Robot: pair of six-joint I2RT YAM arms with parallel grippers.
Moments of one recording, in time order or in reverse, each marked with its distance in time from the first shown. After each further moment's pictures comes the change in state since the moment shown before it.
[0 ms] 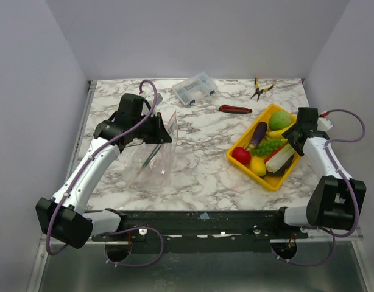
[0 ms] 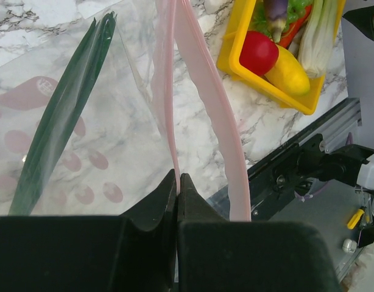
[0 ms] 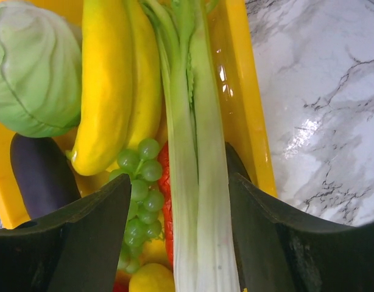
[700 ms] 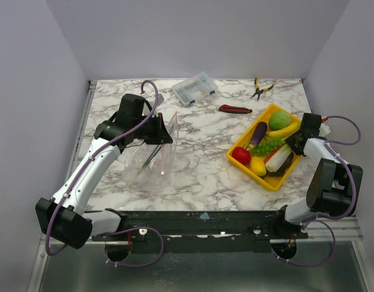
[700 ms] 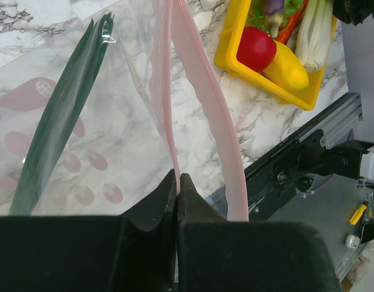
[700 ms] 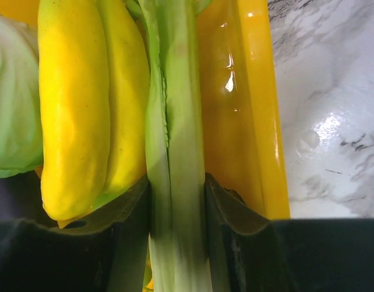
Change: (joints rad) left arm -0.011 -0.003 -0.001 0.000 0.006 0.011; right arm -0.109 0.138 -0.090 0.244 -0.162 -0.058
